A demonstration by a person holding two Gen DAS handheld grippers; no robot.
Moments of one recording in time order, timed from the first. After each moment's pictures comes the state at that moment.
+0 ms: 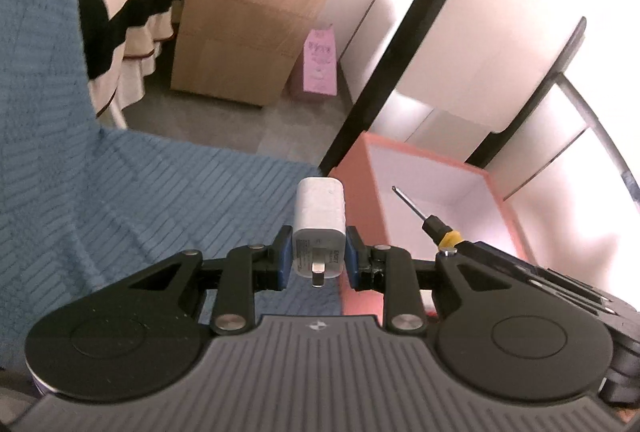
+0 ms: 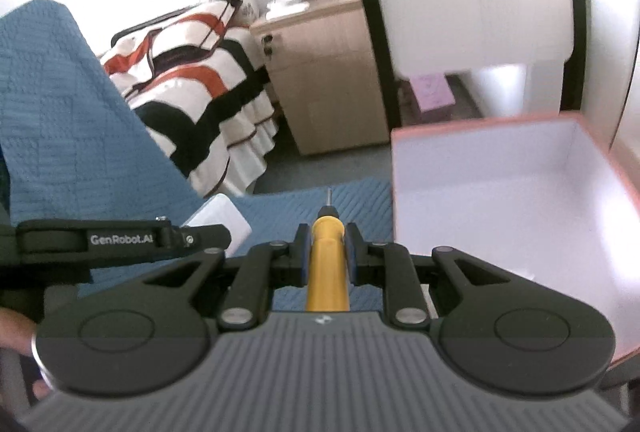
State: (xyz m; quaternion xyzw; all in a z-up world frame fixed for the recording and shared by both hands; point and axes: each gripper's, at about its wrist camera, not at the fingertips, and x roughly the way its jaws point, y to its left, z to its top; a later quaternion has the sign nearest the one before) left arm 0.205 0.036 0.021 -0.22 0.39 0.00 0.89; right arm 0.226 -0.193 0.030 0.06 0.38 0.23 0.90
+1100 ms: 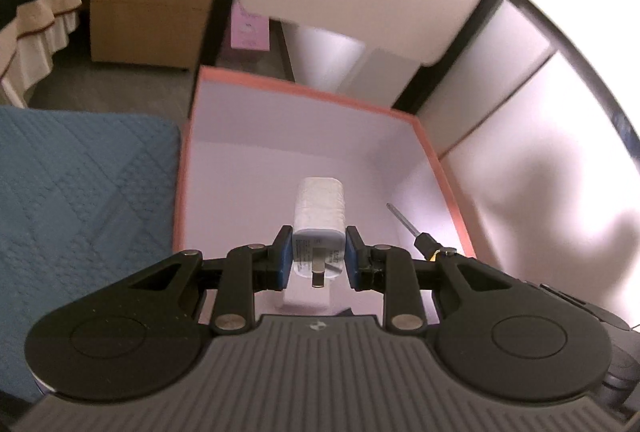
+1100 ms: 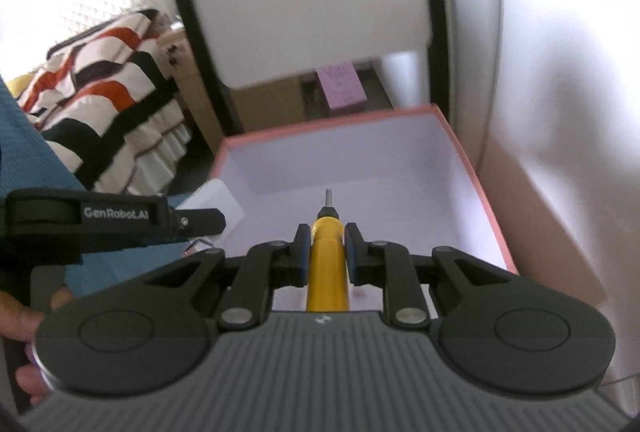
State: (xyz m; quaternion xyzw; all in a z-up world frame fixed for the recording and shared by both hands) left arm 0.301 -0.151 -0.024 -0.21 0.44 -0.06 0.87; right arm 0.268 -0.348 -0.012 0.05 0.41 0.14 0.90
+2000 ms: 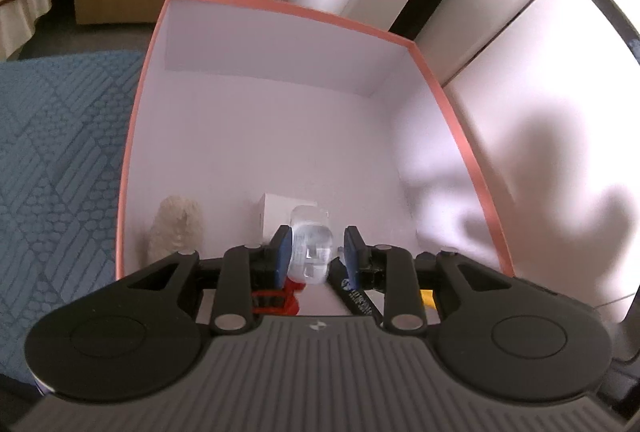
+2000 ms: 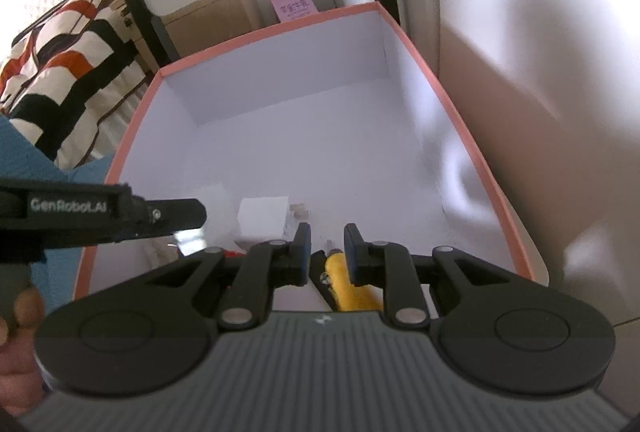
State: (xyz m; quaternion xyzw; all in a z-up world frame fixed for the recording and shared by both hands) left arm 0.304 -0.185 -0.073 -0.19 0.49 -0.08 0.85; right arm 0.260 -0.376 -0.074 0.08 0.46 0.11 0.88
